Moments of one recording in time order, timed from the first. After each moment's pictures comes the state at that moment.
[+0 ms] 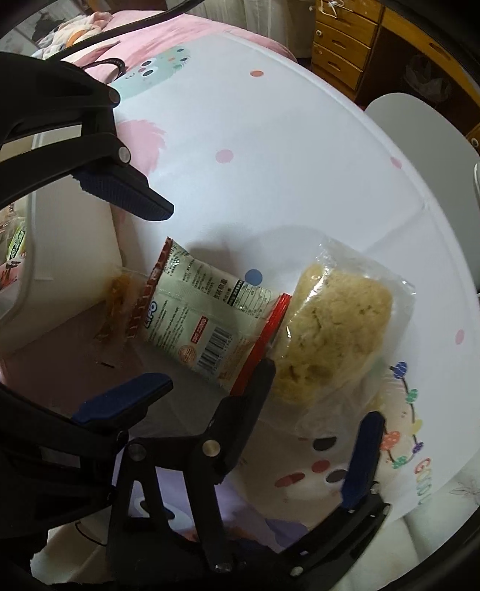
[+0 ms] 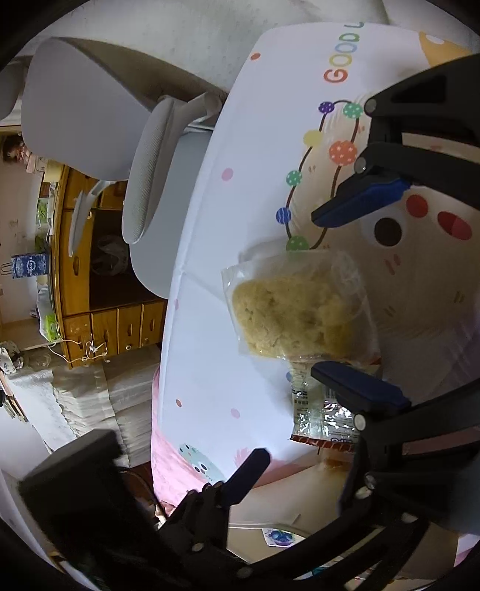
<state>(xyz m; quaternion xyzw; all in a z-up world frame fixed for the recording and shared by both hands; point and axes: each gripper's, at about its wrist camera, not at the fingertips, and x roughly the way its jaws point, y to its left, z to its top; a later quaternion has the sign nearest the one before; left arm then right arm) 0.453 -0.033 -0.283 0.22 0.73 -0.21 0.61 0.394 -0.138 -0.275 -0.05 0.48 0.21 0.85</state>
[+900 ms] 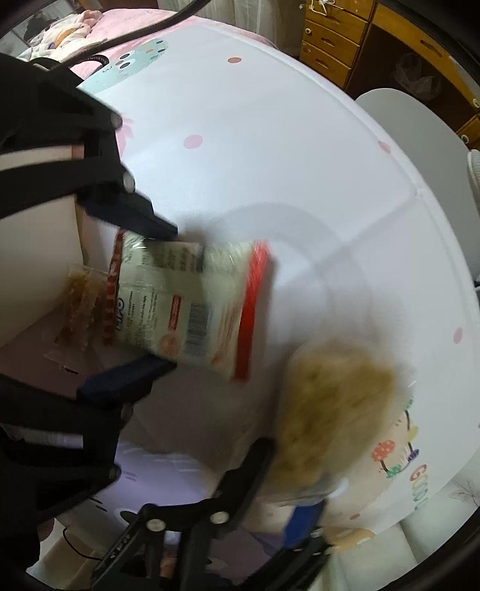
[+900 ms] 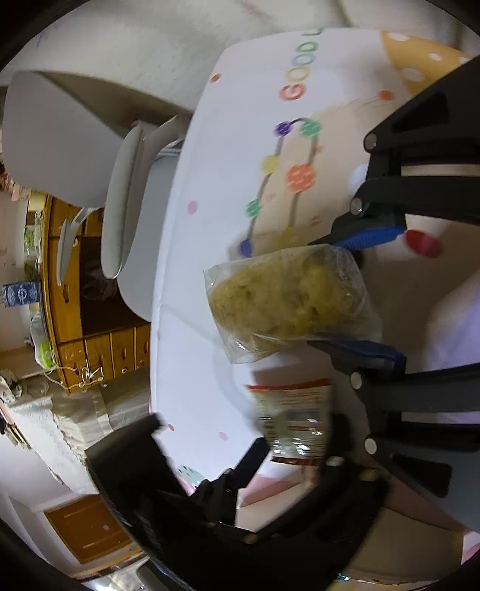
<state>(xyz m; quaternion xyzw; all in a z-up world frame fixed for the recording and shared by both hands) 0.454 -0.041 -0.308 0.22 0.71 -0.22 0.64 0.366 -0.164 -0.278 -0.02 0.50 0.15 0.85</state>
